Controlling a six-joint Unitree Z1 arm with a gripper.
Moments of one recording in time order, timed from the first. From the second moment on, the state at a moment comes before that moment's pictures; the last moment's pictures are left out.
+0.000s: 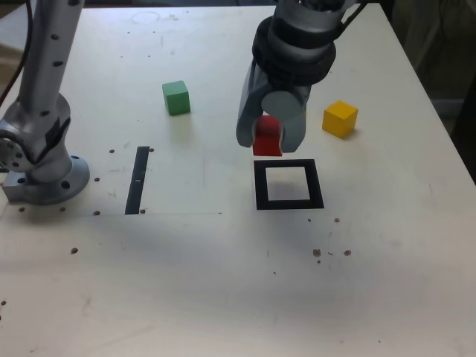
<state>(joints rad) -0.21 2.07 -1.80 1.54 0.15 -0.13</state>
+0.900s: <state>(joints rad) -0.15 2.15 -1.72 1.37 0.06 -0.21</state>
